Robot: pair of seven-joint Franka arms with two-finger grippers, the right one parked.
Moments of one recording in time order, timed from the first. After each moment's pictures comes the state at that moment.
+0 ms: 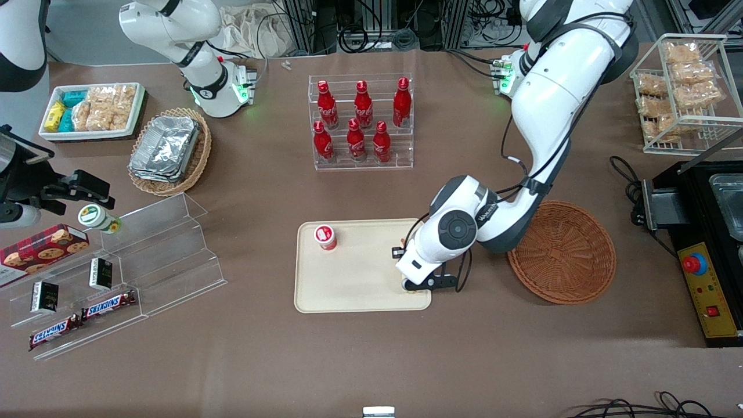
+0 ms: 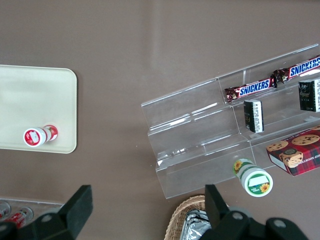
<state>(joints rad) -0.26 0.85 -0.43 -1.36 0.12 2.16 -0.71</state>
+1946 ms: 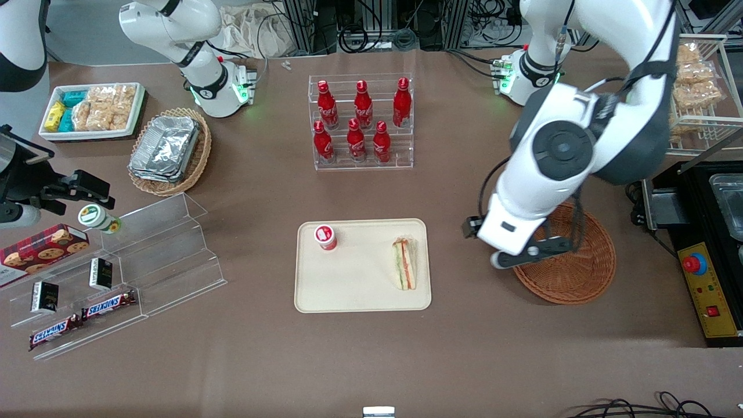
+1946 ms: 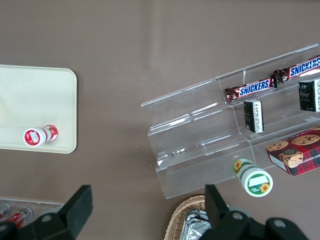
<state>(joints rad) -0.27 0.41 -0.18 -1.31 0.10 1.66 -0.71</state>
